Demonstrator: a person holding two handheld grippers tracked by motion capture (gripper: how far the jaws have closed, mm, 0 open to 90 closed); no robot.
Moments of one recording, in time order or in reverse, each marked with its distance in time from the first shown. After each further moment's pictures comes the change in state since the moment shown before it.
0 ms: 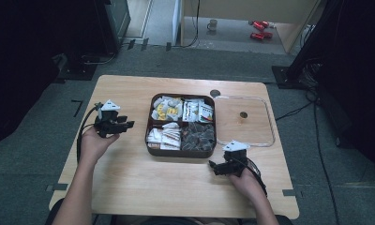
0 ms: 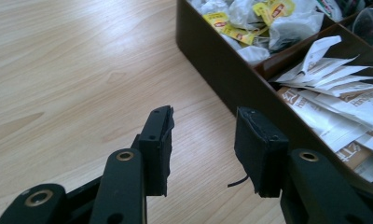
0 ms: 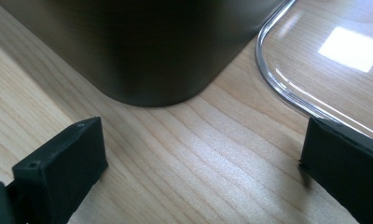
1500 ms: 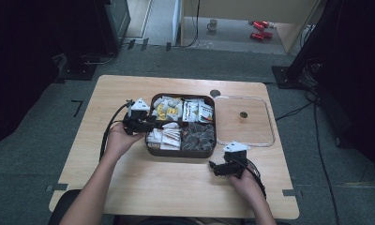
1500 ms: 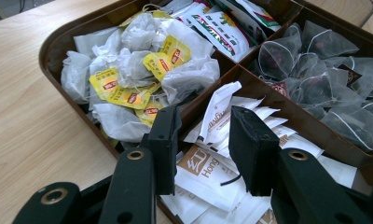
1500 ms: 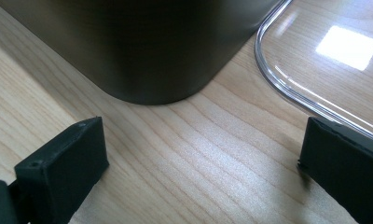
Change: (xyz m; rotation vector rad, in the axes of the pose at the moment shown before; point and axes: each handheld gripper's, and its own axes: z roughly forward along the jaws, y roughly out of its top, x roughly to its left) left arm -0.061 0.037 0.044 -0.023 -0.163 0.156; right arm 0.003 -0.002 -0.002 -0.004 -0.008 0.011
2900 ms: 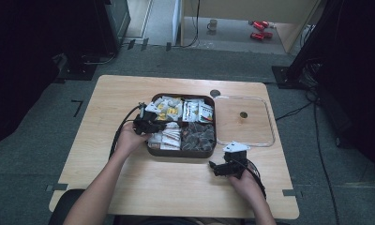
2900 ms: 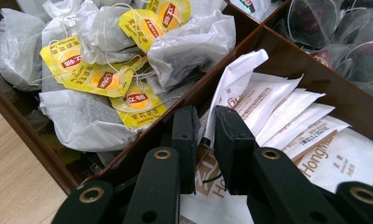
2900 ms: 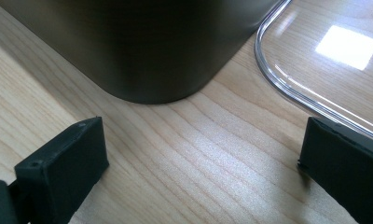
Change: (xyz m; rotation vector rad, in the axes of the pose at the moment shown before) left arm 0.006 -0.006 0.046 0.126 -0.020 0.017; right arm 0.000 0.000 0.000 0.000 -0.002 0.001
